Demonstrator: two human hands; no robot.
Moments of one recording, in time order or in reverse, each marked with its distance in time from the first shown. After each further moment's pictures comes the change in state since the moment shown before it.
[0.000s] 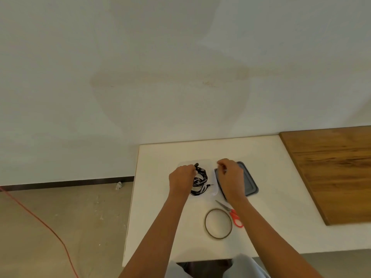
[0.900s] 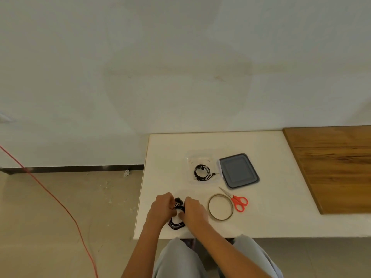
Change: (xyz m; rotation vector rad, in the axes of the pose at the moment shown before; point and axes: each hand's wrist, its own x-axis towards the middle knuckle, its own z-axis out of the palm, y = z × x) left_hand -0.124 -0.085 0.000 -0.272 -0.342 -0.255; right_hand -0.143 -0.037 0.066 -0.418 -0.711 0.035
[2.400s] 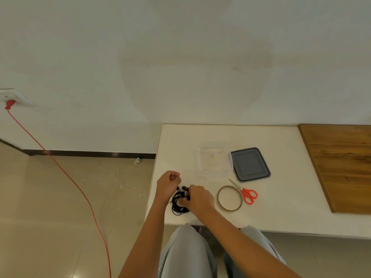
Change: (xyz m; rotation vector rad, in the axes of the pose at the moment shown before) left_hand 0.008 0.003 -0.018 -0.664 0.234 -0.176; right_hand 0.000 -0.018 -0.009 -0.109 -0.020 -0.056
